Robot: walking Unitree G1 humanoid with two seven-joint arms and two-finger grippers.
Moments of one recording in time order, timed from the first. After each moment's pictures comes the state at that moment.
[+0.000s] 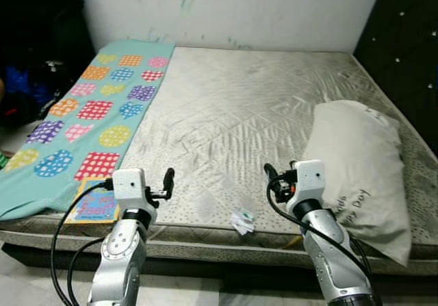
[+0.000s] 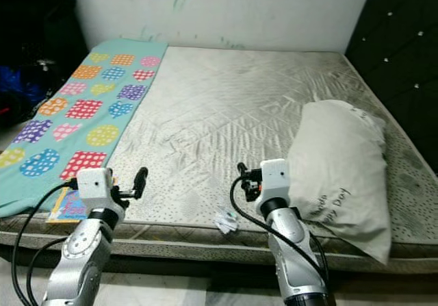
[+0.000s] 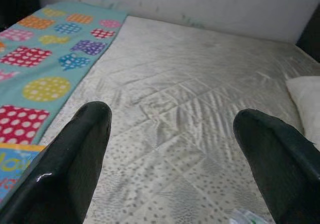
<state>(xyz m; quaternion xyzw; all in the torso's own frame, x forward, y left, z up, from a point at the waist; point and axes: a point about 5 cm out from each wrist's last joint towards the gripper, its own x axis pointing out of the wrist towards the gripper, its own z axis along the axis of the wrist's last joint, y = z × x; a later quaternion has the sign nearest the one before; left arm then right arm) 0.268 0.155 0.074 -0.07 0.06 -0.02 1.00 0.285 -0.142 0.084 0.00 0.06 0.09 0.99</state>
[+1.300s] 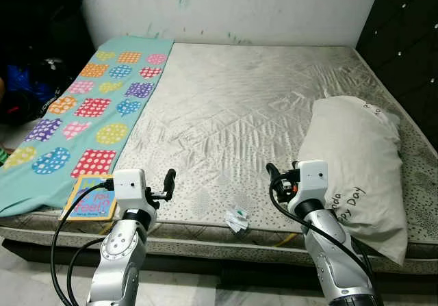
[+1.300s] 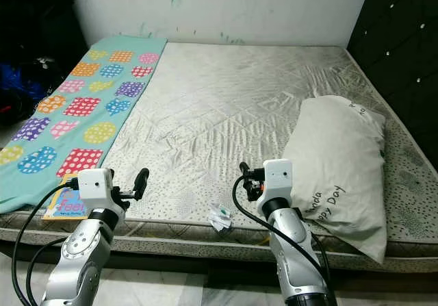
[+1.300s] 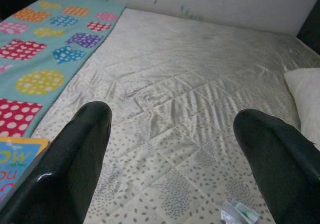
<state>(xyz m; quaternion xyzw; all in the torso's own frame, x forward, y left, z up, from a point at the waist) 0.268 0.156 0.073 -0.07 0.07 -0.03 0.99 0.286 -0.144 0.084 0.01 0.06 0.08 1.00</state>
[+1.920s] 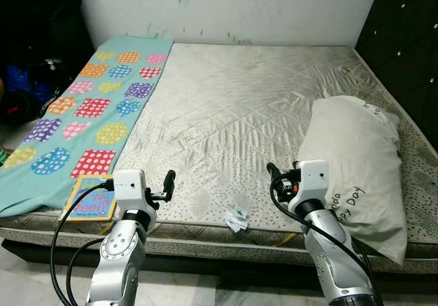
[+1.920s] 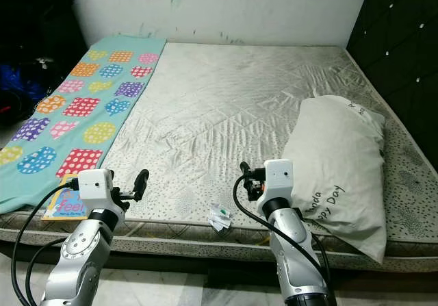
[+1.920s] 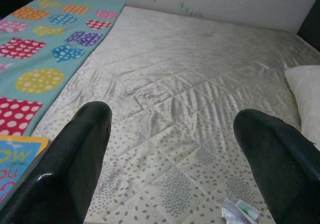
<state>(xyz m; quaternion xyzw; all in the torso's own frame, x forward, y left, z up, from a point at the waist) 0.268 0.157 0.072 -0.07 0.07 -0.03 0.99 0.286 -0.145 0.084 0.01 0.06 0.08 1.00</state>
